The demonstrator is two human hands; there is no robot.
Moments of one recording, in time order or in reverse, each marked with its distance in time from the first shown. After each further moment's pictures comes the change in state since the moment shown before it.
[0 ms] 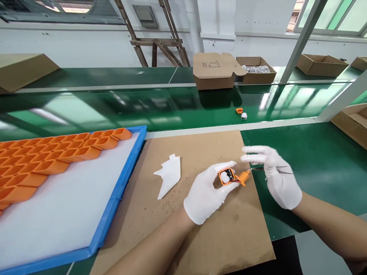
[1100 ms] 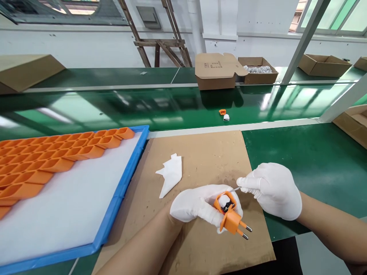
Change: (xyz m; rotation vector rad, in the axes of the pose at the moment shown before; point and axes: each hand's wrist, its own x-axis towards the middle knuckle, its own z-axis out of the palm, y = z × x) left_hand 0.015 -0.009 -0.035 -0.653 -1.117 -0.183; right_hand -0.006 0.005 -0.001 -0.797 -0.370 -0.529
